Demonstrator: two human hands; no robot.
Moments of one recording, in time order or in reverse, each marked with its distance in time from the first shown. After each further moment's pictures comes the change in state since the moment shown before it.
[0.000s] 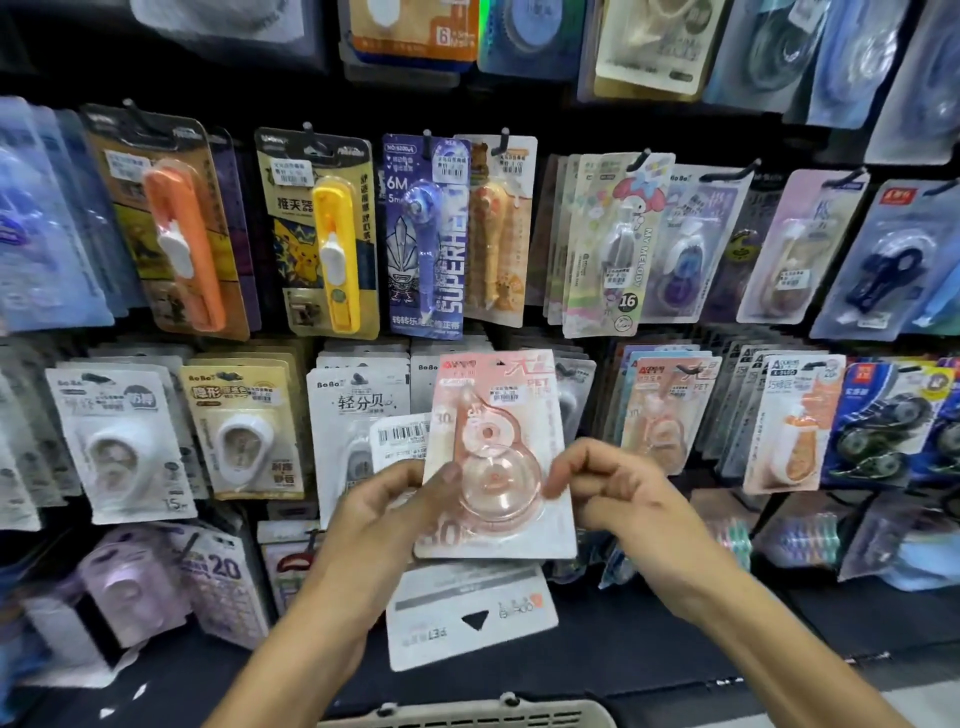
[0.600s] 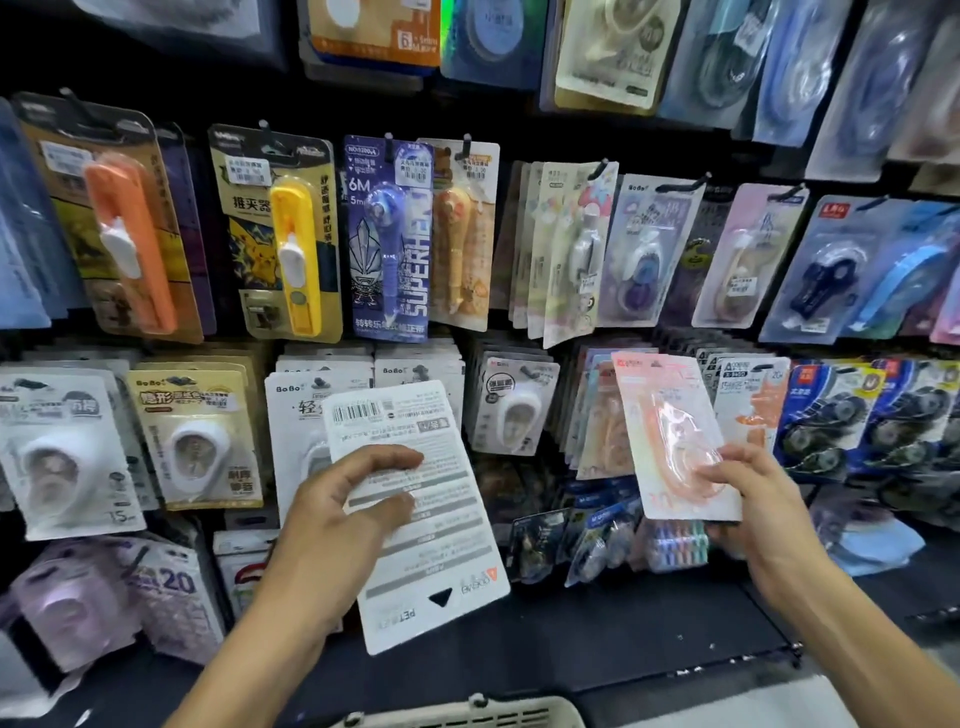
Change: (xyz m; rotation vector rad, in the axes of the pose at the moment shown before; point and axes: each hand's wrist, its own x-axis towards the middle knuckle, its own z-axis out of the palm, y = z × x) left_hand 0.012 -0.005 0.000 0.065 0.094 0.134; right_hand -0.035 0.028 -0.127 0.015 0.877 0.219
